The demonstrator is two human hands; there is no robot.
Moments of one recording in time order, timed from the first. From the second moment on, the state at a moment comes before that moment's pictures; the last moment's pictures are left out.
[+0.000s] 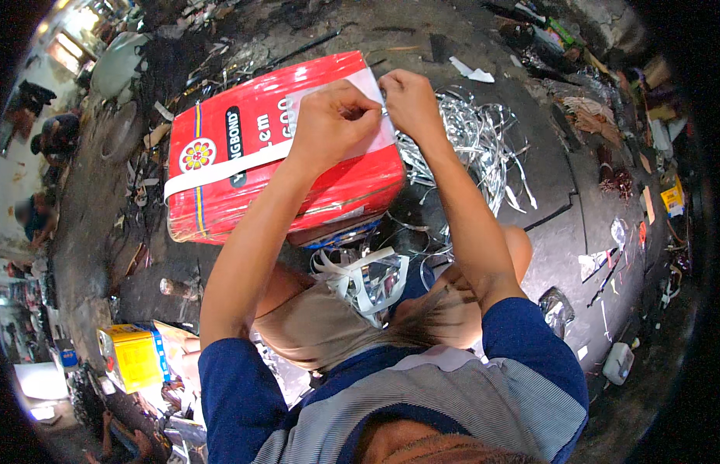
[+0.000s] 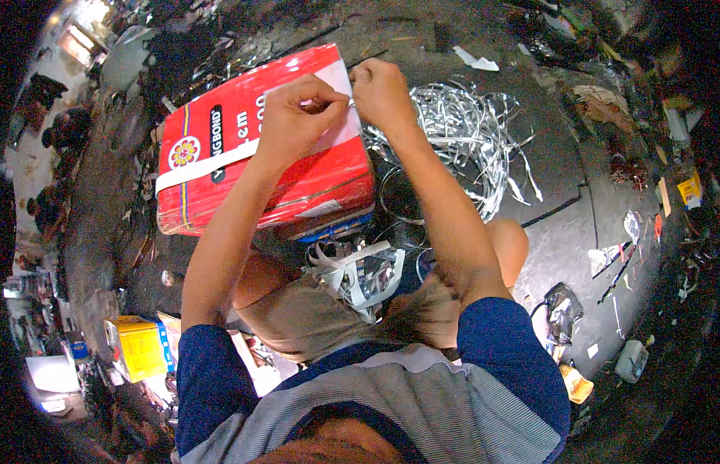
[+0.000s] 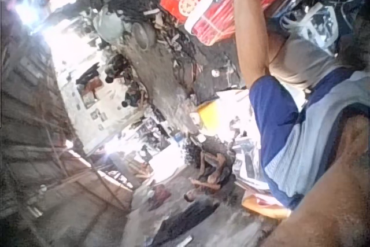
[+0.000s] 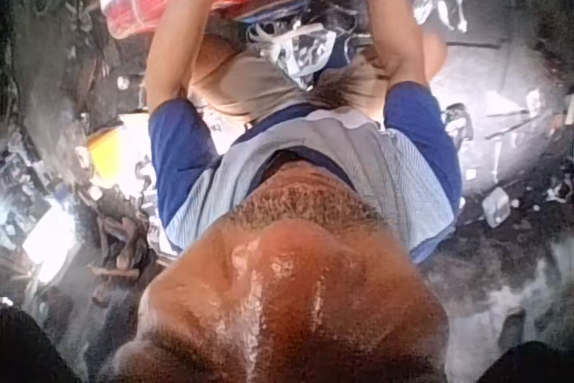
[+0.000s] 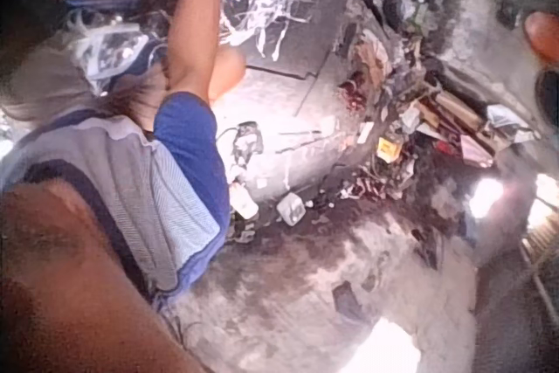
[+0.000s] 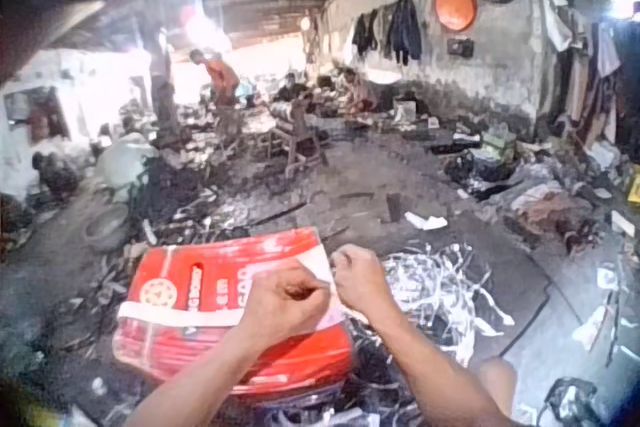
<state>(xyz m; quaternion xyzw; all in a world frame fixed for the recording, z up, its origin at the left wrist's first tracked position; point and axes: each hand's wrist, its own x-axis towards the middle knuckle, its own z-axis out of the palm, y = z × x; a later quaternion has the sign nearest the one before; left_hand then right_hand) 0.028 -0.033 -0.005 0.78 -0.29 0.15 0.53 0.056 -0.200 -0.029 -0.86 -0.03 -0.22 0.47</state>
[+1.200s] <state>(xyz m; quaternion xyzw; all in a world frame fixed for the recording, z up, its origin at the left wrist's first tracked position) 0.030 -0.024 0.009 0.80 -0.42 0.17 0.41 -0.015 -0.261 -0.377 -0.90 0.30 0.10 0.31</state>
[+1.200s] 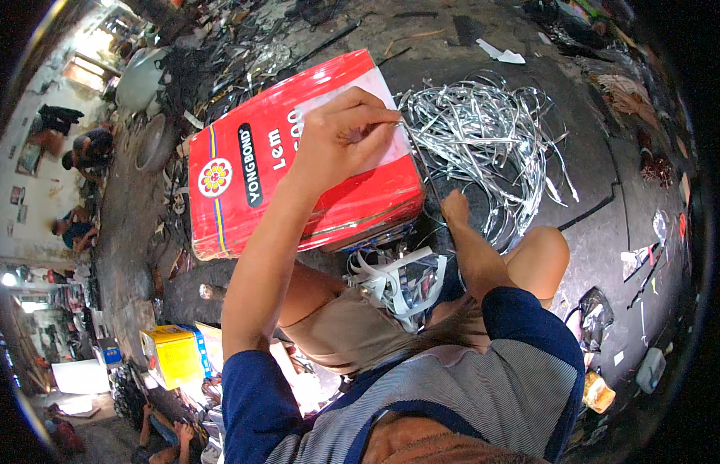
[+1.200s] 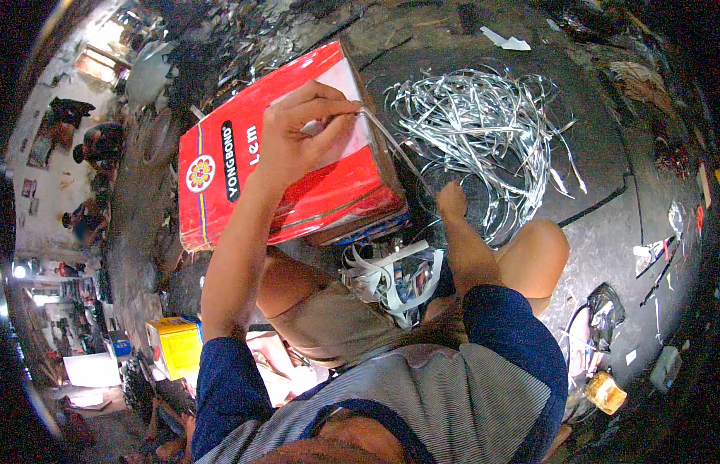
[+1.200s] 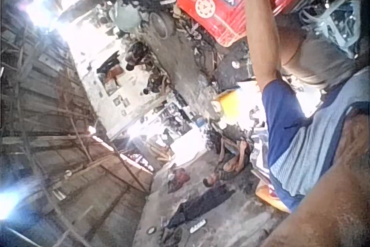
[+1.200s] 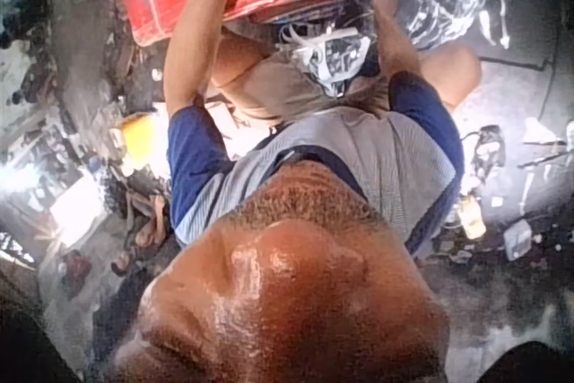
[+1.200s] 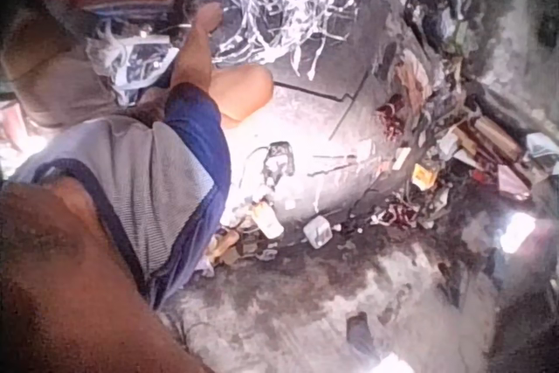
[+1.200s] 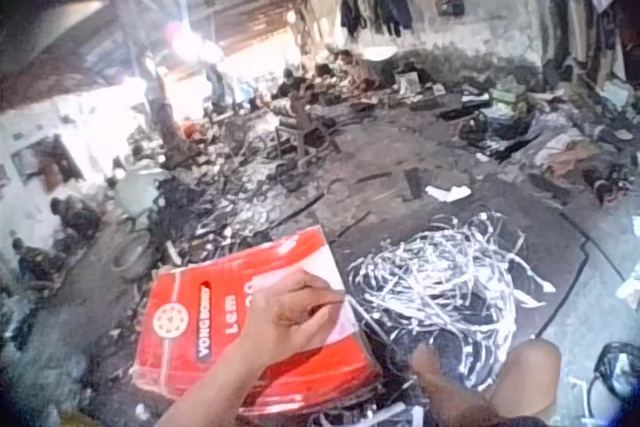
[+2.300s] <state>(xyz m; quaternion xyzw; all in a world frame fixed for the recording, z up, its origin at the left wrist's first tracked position) 0.008 -0.041 0.005 0.87 -0.40 0.24 0.18 -0.037 -0.244 -0.378 -0.83 0.36 0.07 0.41</state>
